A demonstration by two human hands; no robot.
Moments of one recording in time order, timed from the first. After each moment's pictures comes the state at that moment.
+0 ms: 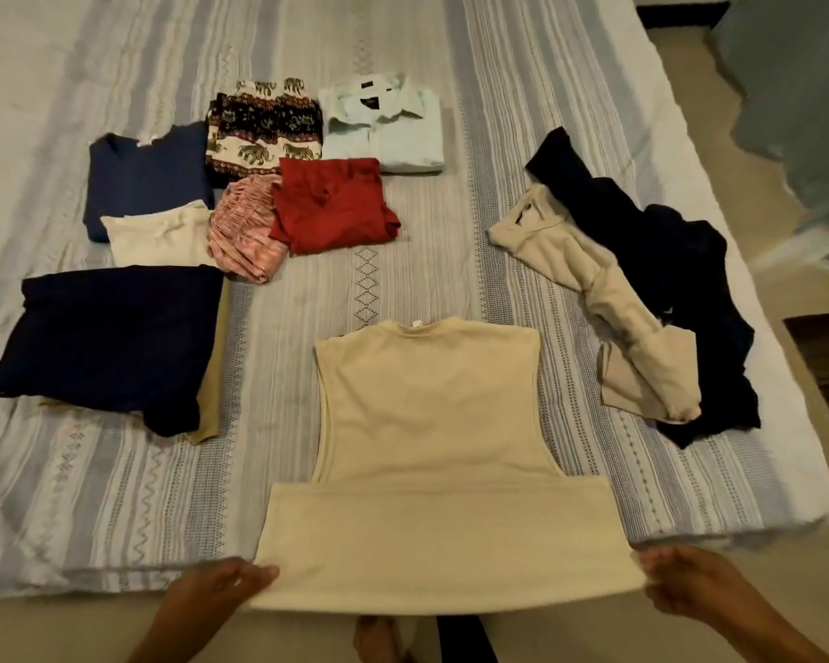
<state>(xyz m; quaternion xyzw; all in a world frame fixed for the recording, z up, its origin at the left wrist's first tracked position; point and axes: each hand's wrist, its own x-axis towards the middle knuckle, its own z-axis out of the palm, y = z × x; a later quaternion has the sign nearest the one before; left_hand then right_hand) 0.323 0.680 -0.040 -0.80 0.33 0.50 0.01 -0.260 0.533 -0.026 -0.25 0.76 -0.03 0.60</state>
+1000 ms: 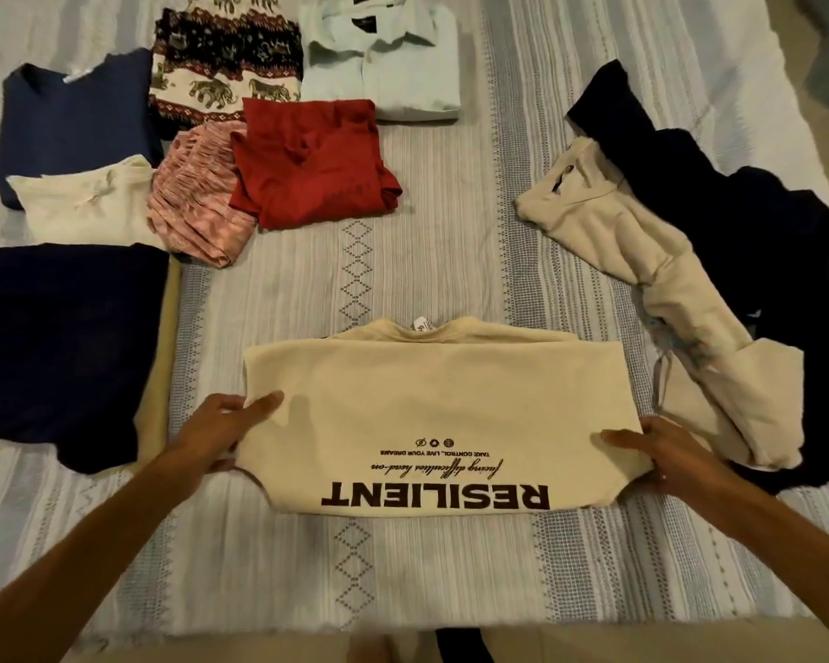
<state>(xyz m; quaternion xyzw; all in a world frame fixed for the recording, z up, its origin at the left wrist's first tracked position) 0.345 0.453 -0.121 -0.84 0.15 0.49 -0.18 -0.190 0.343 -0.137 -0.30 0.71 -0.10 0.64</state>
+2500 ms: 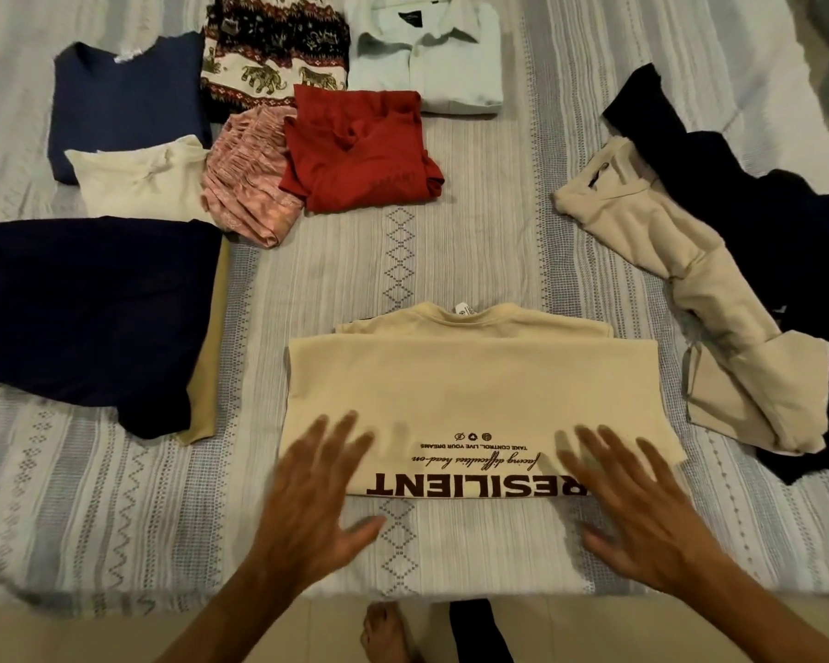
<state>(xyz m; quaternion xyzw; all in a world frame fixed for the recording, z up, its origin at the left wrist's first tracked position) 0.283 0.572 -0.147 -0.69 0.70 0.13 -0.09 -0.145 0.452 -0.138 -0.91 0.40 0.10 0.06</state>
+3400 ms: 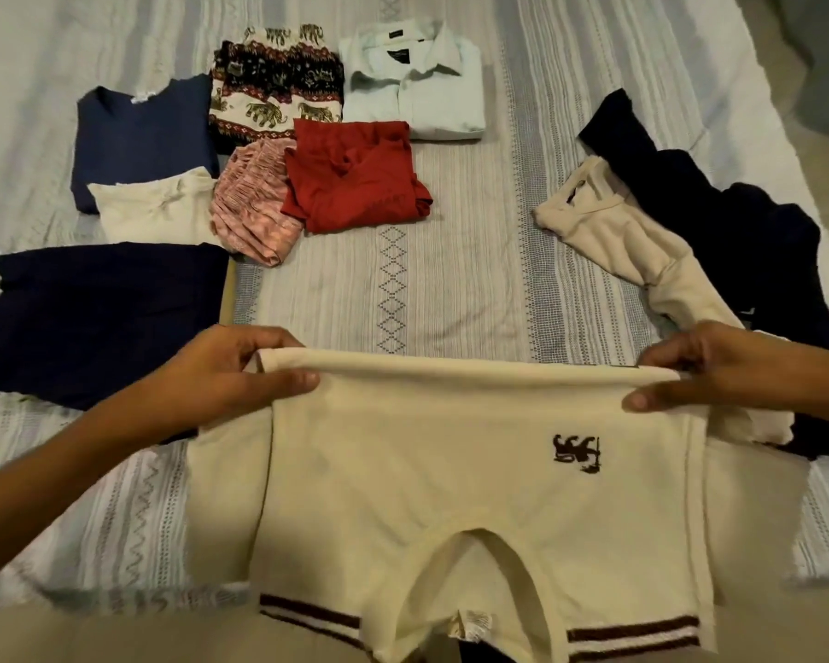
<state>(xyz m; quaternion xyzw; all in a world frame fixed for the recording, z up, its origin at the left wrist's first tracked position) 0.364 0.442 0.047 -0.65 0.55 0.50 -0.16 -0.114 0.296 0.069 -0.69 0.43 0.13 0.57</state>
